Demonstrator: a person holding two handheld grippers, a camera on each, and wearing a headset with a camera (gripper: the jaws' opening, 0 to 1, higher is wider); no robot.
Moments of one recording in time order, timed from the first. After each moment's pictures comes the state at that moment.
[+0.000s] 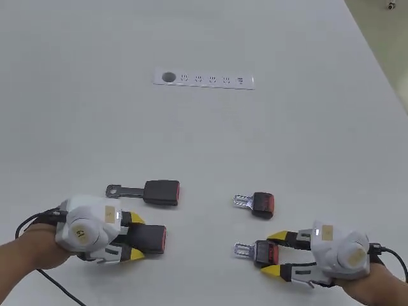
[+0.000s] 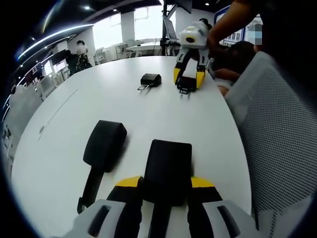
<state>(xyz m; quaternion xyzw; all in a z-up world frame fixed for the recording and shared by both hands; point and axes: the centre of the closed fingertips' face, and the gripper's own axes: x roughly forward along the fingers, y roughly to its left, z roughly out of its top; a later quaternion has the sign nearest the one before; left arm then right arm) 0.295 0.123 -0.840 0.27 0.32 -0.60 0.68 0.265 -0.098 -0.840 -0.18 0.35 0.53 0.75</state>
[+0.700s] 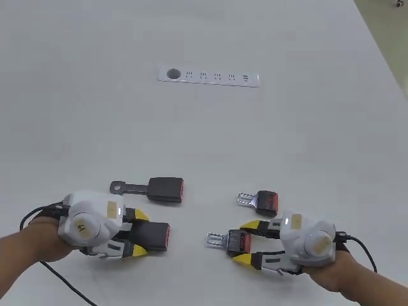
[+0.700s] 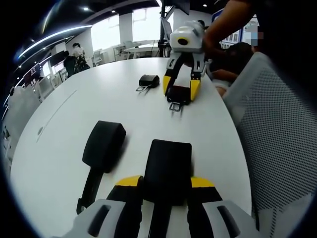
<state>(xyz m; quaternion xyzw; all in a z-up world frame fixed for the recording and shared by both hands) 0.296 0.121 -0.841 0.27 0.31 -0.61 0.67 0.281 -0.038 -0.841 -0.17 0.32 0.55 0.75</state>
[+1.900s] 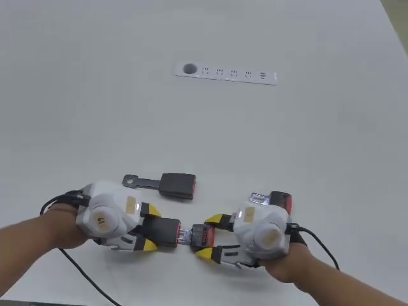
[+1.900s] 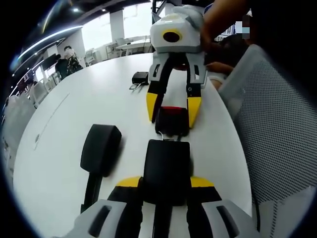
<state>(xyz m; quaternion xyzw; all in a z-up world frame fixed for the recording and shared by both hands) 0.294 0.120 -0.841 0.30 0.32 -0.62 0.65 0.289 0.053 -0.841 -0.17 0.31 0.58 0.73</state>
